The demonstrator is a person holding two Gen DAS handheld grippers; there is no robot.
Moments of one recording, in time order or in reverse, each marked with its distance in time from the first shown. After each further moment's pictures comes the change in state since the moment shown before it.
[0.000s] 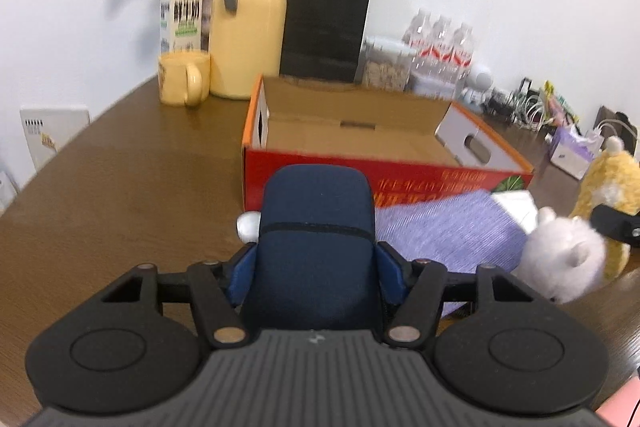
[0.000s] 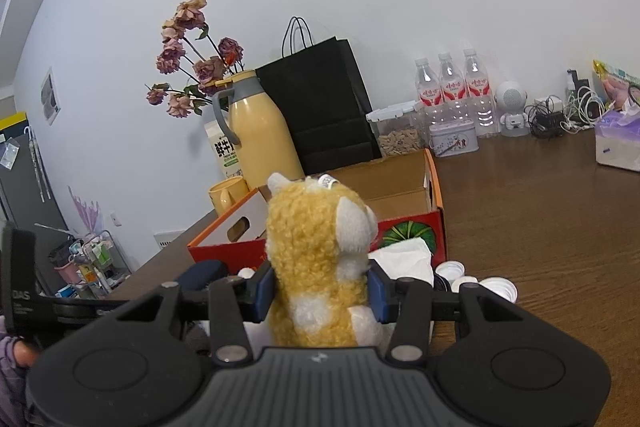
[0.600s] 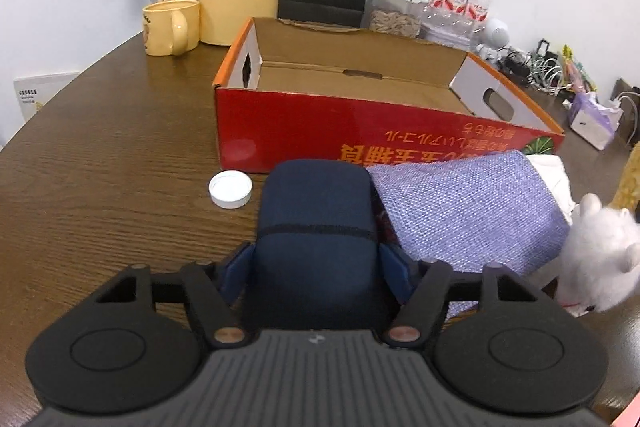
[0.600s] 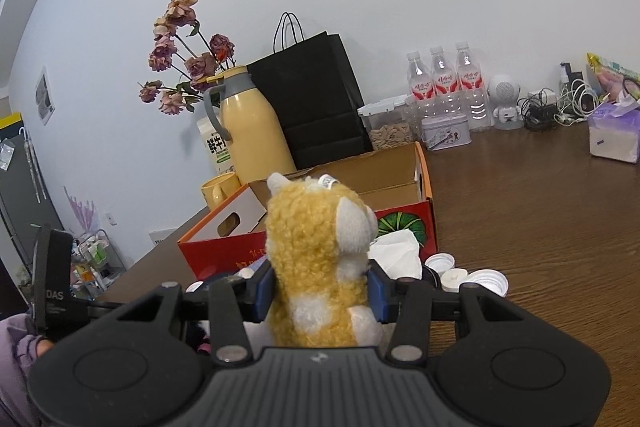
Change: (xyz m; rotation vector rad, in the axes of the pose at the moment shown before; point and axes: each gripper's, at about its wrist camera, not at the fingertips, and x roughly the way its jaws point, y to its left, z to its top) left arm 0.058 -0.007 -0.012 -0.012 0.142 0.014; right arm 0.005 -0.012 -0.006 0.023 0.022 -0.012
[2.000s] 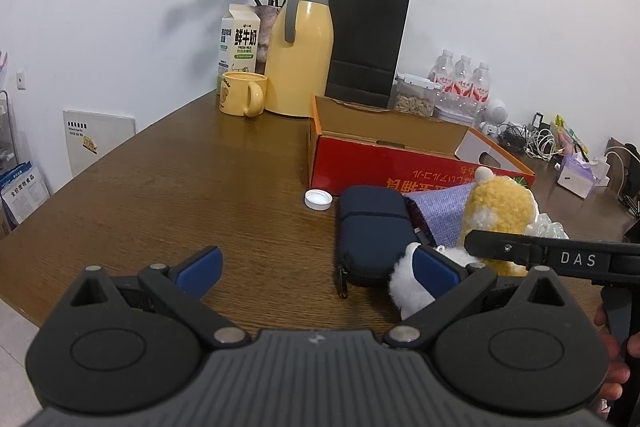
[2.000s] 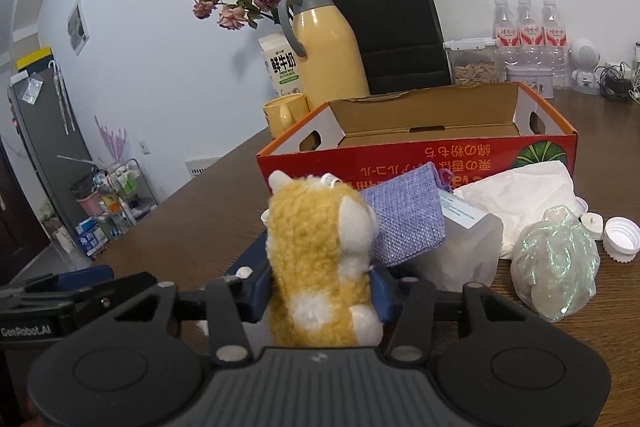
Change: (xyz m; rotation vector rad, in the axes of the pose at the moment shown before) left arm -0.123 0.044 -0.068 -0.059 -0.272 0.047; right arm 0.049 0.097 -0.041 -0.095 0.175 0.097
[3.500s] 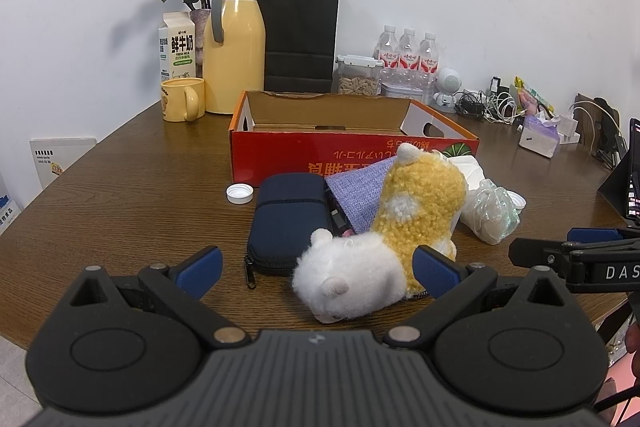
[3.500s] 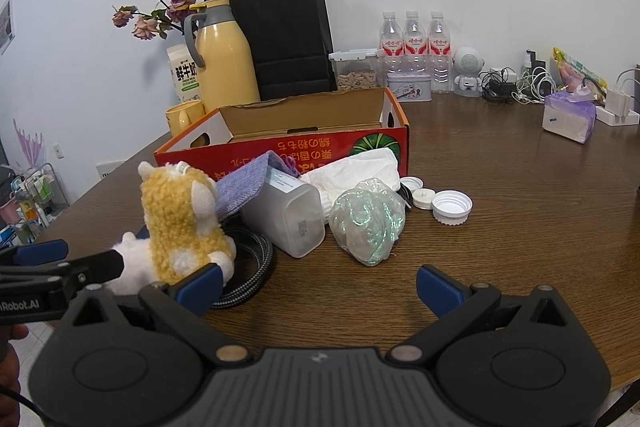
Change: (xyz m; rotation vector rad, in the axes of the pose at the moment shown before) left arm 0.002 -0.069 -0.009 0.139 0.040 -0.063; right arm -0.078 -0.035 -0.020 0.019 -0.005 -0.309
